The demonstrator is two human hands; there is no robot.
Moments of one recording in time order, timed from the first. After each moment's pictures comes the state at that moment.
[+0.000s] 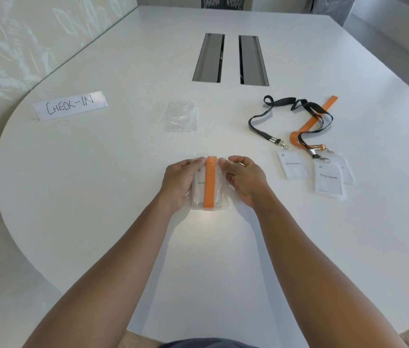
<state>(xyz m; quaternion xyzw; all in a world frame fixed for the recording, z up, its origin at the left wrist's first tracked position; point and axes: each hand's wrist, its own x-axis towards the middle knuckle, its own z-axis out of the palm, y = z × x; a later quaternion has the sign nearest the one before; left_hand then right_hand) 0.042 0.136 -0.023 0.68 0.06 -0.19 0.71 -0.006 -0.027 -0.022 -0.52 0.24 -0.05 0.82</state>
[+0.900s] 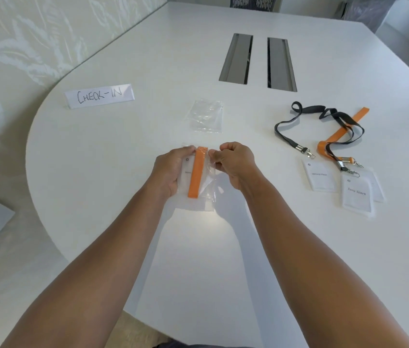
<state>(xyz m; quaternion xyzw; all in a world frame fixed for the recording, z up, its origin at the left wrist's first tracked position) 0.069 0.199 0.006 0.63 0.15 -0.18 0.74 0.052 0.042 0.011 -0.64 0.23 -0.02 0.73</state>
